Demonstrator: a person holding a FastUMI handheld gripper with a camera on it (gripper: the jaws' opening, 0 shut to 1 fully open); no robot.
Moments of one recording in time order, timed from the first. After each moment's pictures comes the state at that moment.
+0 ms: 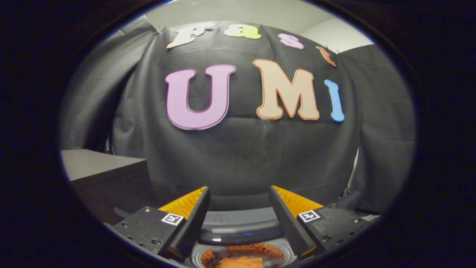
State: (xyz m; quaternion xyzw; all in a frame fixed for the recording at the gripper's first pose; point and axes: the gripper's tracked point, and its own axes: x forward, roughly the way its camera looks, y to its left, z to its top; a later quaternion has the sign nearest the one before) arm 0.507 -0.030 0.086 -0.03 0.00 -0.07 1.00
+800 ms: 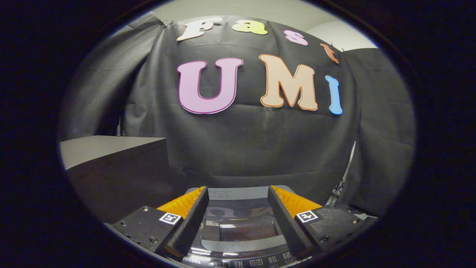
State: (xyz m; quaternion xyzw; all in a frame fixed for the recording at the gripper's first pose) arm 0.439 -0.018 0.068 -0.04 0.02 -0.06 1.00
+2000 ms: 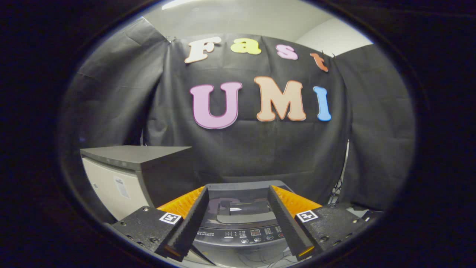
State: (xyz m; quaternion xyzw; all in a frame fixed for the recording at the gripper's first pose) arm 0.284 0.000 0.079 -0.03 -0.05 -0.04 1.00
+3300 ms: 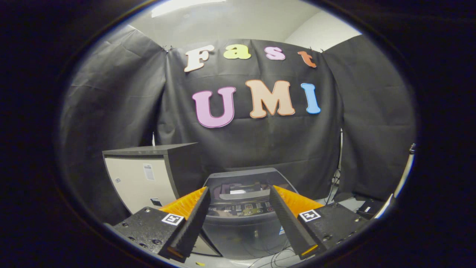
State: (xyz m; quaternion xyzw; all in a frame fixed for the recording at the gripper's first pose) arm 0.188 -0.018 0.048 0.02 -0.03 -0.01 1.00
